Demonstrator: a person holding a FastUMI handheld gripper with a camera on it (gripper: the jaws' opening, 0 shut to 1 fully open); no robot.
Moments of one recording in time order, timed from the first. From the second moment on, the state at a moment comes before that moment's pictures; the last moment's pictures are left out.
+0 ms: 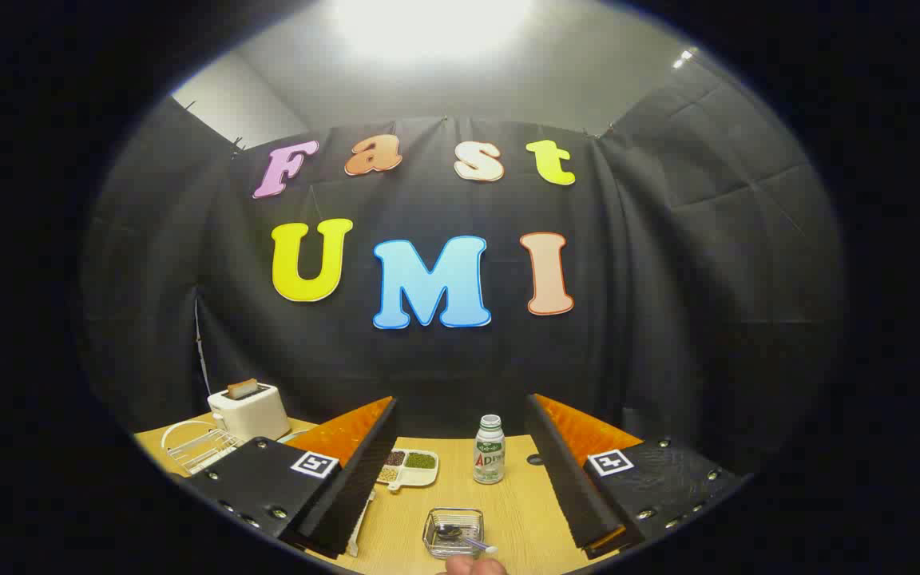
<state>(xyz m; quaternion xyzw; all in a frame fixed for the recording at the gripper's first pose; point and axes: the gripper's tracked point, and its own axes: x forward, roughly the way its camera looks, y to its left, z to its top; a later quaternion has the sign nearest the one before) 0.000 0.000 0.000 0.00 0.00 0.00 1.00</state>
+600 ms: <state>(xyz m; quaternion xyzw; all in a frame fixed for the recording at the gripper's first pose) -0.001 0.039 0.015 0.02 0.01 -0.02 1.00</state>
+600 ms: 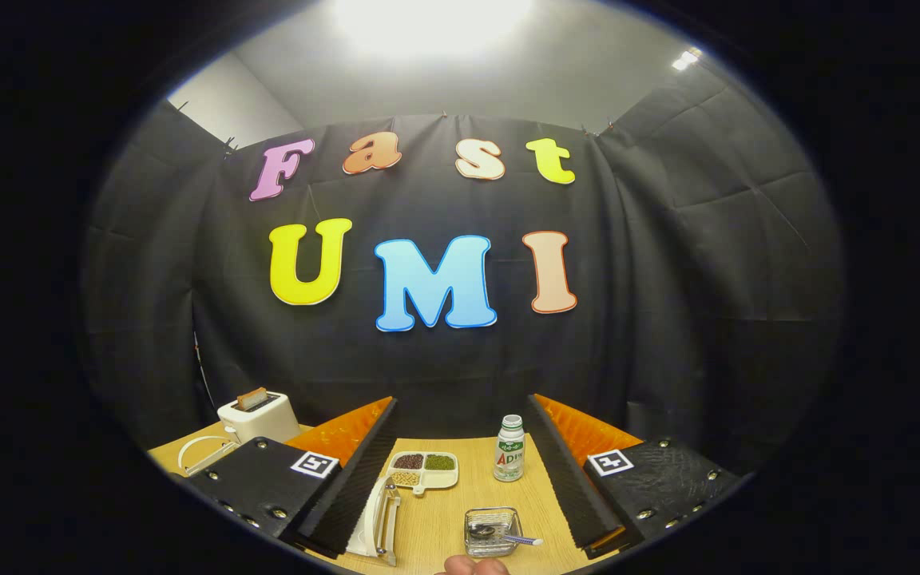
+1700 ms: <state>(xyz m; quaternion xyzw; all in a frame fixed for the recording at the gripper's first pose) 0.047 0.141 -0.065 0.04 0.30 0.06 0.95</state>
